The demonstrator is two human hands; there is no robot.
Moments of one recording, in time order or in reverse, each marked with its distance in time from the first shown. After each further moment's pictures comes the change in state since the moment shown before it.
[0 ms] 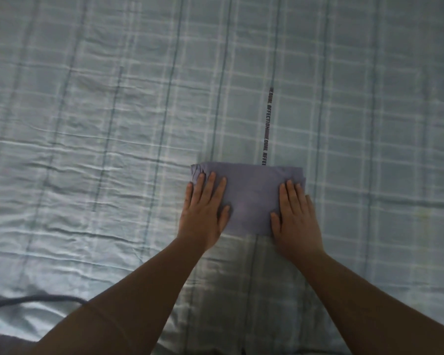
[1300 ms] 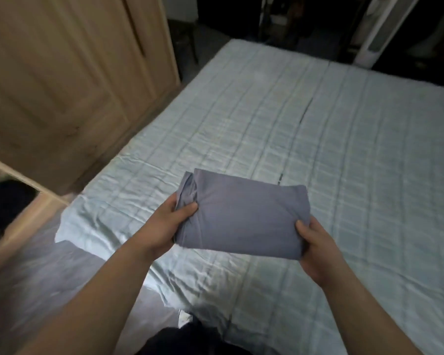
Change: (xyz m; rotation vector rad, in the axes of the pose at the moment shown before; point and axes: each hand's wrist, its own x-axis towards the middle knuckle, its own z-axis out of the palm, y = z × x) left_hand -0.246 0.083 -0.343 -1.543 0.199 -0.328; right_hand -0.161 -0.084 -0.316 1.658 -0.282 0.057
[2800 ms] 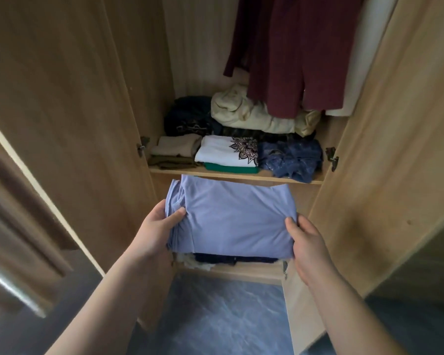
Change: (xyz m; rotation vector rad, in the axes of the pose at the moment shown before) left_hand -0.405 0.183 -0.810 -0.369 1.374 0.553; right_hand 0.075 0.270 1.095 -0.491 -0.975 -0.071
